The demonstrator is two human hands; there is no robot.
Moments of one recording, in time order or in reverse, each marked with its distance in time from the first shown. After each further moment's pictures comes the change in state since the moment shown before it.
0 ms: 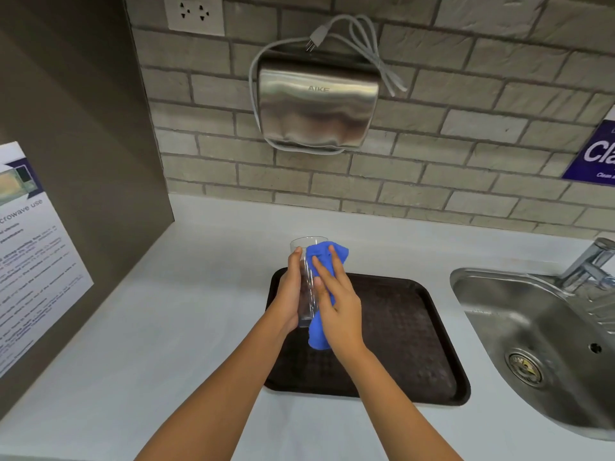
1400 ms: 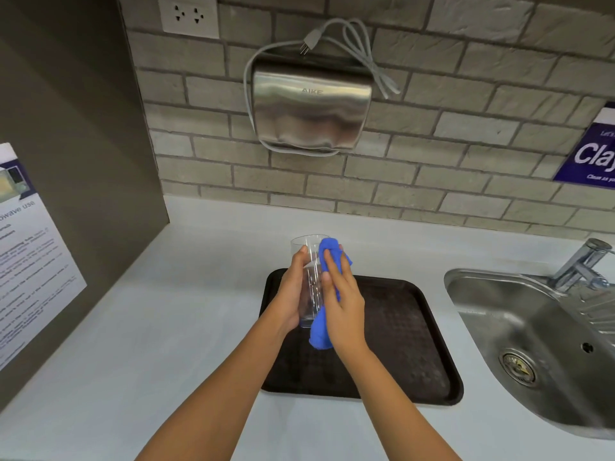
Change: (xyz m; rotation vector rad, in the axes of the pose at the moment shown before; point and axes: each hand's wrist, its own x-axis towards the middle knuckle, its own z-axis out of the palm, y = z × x) left_hand -0.002 0.003 0.014 -0.054 -0.083 0.028; right_hand 0.001 -0.002 -0.013 0.112 0.037 0.073
